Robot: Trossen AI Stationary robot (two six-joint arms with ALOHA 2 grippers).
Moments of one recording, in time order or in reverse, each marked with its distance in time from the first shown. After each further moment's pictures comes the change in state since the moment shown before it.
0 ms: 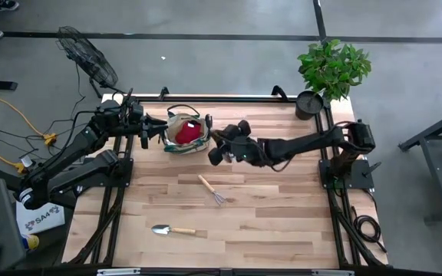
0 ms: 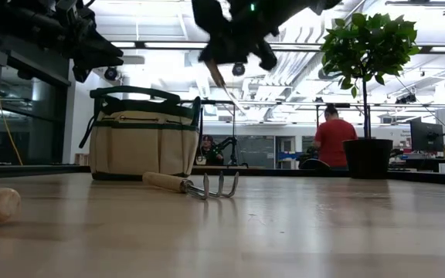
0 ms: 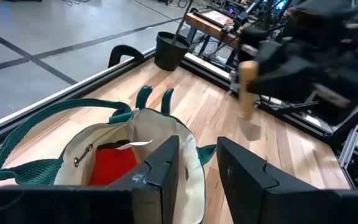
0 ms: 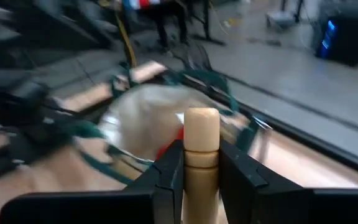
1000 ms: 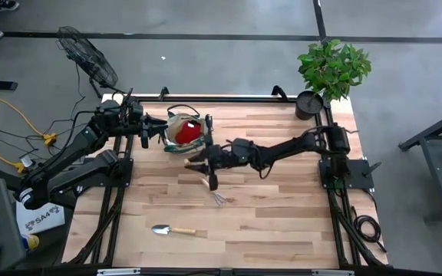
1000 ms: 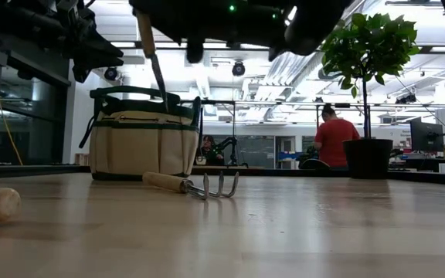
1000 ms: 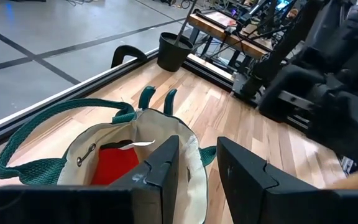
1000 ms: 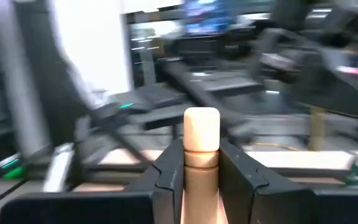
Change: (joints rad) left arm 0.000 0.000 0.000 0.000 -0.012 -0.008; right arm -0.016 0.243 0.004 0.725 -0.805 -0.316
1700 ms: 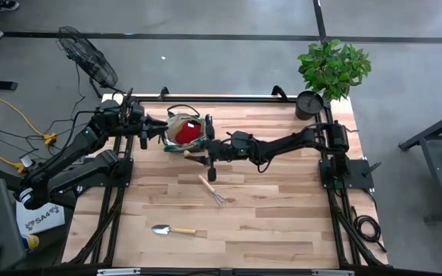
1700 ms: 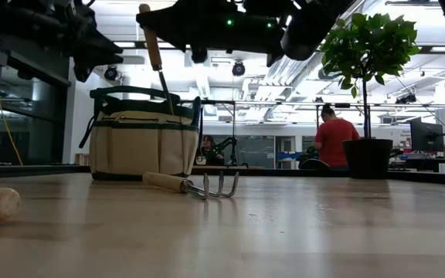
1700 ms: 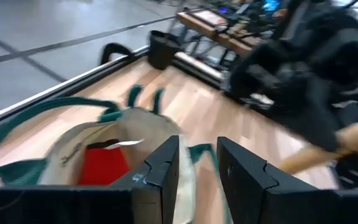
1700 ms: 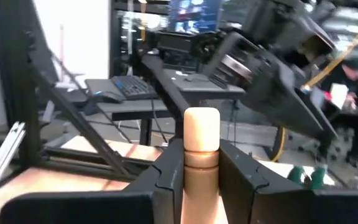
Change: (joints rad) left arm 0.000 0.002 0.000 0.007 0.052 -0.014; right arm -0.060 -0.001 0.003 -0.010 0.000 -0.169
